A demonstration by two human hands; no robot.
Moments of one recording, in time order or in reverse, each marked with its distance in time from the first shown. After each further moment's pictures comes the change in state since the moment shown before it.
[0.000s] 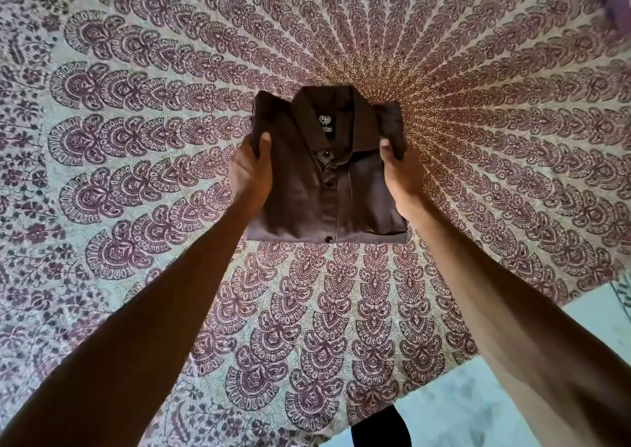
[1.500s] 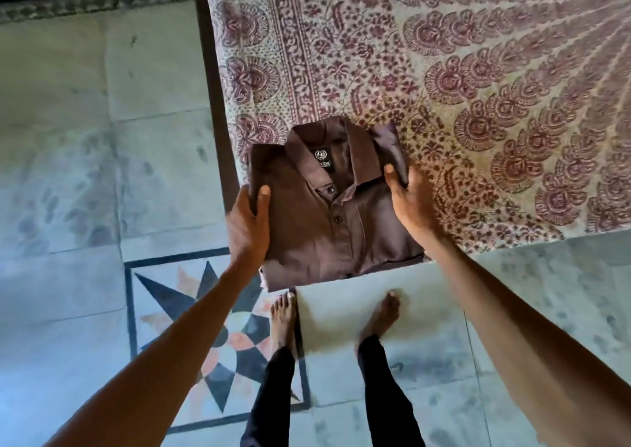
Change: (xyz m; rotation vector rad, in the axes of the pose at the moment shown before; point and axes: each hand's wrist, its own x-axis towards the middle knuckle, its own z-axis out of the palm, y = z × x) left_hand -0.338 -0.515 -0.410 -0.144 0.246 -0.172; right_hand -0.579 0.099 0.279 -0.232 -0.196 -0.605
